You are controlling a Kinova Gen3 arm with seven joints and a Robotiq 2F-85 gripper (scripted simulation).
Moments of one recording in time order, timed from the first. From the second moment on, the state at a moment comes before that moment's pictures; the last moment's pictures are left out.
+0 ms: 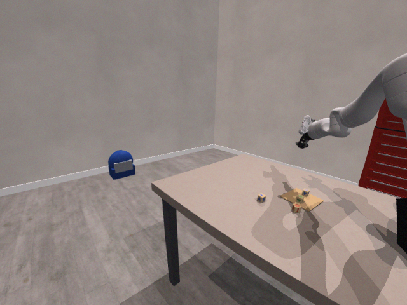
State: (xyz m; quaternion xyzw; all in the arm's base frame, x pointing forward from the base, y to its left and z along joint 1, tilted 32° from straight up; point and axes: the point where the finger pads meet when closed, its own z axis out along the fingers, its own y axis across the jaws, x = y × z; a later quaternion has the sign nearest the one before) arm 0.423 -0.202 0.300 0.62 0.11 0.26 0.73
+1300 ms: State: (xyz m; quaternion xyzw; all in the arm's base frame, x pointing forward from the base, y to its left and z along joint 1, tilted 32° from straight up) arm 0.424 -0.168 0.241 0.71 0.11 0.20 0.67
